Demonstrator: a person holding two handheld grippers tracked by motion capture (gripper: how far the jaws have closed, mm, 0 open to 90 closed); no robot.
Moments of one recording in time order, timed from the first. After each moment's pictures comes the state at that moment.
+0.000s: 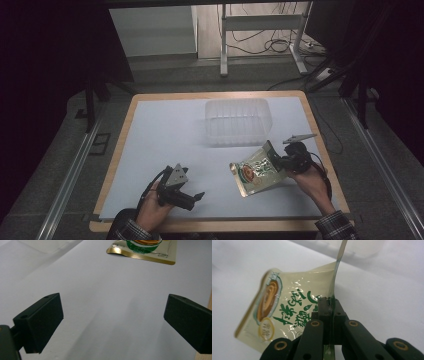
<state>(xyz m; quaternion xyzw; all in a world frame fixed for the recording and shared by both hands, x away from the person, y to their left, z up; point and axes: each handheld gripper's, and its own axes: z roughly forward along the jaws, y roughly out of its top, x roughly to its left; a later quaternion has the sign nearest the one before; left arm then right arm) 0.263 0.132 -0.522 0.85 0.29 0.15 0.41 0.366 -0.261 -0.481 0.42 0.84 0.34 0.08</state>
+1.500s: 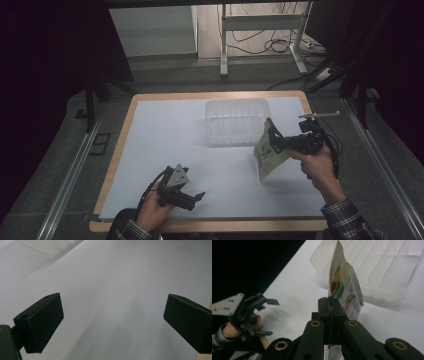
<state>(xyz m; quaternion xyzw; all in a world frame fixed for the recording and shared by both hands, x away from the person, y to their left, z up) 0.262 0.131 -0.522 0.85 0.29 0.16 0.41 0.372 -0.264 -0.397 0.45 0.76 0.47 -0.04</state>
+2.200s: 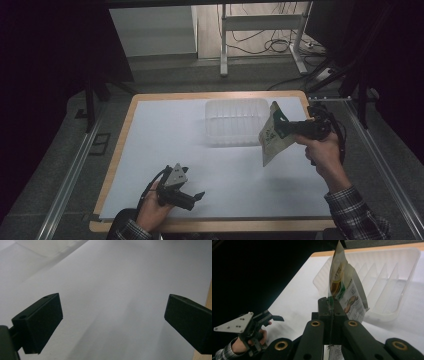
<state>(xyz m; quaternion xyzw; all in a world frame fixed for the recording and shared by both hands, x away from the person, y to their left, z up) 0.262 0.133 -0.520 0.84 0.29 0.15 0.43 0.388 -0.270 -0.359 0.45 0.74 0.50 -0.02</state>
